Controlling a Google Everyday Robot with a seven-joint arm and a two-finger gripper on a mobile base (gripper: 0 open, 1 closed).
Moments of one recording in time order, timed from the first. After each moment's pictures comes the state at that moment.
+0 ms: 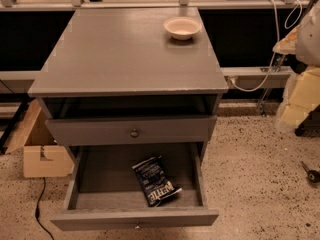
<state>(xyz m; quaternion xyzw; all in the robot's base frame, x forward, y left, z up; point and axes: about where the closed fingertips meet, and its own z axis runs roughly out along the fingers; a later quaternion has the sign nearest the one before) 0.438 -0.217 0.976 -0.60 0.78 -0.03 0.16</state>
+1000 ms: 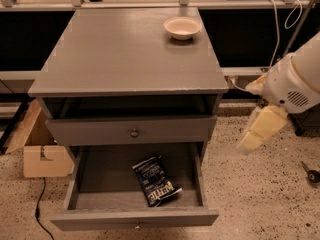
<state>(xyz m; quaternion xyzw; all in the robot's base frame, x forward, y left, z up) 0.448 -0.186 0.886 -0.55 0.81 0.09 0.20</state>
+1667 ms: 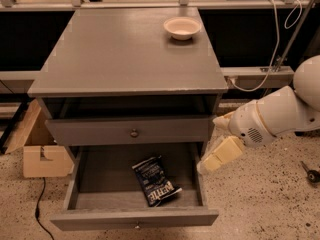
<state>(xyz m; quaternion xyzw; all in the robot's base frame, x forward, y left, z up) 0.445 -0.120 0.796 -0.48 0.80 0.25 0.24</state>
